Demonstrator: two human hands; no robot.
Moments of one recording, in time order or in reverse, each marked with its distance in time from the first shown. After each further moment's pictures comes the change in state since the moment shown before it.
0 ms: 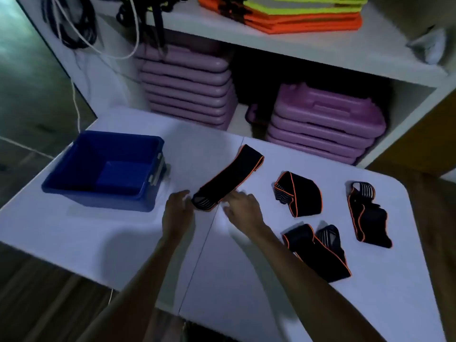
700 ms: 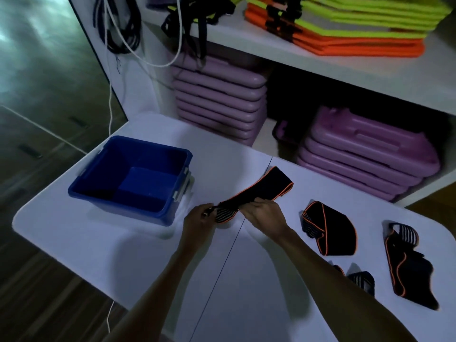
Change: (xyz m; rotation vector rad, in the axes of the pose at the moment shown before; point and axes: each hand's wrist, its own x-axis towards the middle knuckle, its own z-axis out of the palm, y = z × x) left_hand 0.022 0.002 -0.003 -0.191 -0.025 0.023; right_hand 0.066 0.031 0.015 -0.130 0.202 -0.417
